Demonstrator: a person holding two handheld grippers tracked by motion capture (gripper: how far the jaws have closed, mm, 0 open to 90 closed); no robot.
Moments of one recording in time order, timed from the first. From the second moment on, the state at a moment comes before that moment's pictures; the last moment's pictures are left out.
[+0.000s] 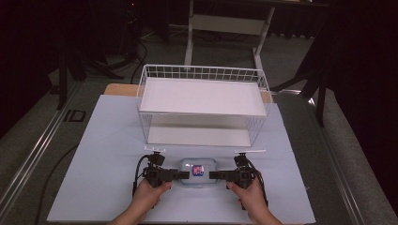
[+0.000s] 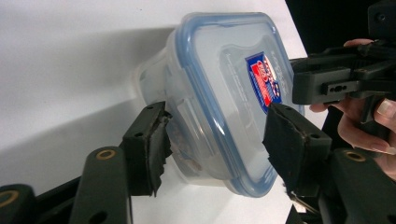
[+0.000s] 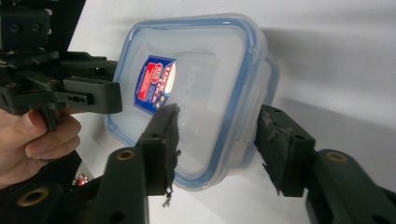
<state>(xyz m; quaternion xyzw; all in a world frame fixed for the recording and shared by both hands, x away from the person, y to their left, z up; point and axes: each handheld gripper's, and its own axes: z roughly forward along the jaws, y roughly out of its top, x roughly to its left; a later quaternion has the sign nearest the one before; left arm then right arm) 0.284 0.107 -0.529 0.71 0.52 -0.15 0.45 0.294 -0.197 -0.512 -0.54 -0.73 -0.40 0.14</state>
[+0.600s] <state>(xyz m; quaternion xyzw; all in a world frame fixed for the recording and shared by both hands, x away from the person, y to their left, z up) 0.262 0.098 -0.510 0.73 0.53 -0.10 0.42 0.277 -0.198 -0.498 -0.53 -0.74 -0.40 0.09</state>
